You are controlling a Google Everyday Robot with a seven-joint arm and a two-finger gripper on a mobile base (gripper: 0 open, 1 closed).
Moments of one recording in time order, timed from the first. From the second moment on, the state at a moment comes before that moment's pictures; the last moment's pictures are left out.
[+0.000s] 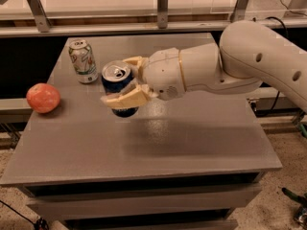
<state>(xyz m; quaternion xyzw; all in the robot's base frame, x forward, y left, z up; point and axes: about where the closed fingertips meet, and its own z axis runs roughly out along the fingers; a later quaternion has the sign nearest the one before) 0.478 0.079 0.945 -0.61 0.52 0.34 0.49</state>
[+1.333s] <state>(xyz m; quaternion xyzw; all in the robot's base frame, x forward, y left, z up) 0.531 0.176 0.913 -0.61 0.53 0.41 0.43</state>
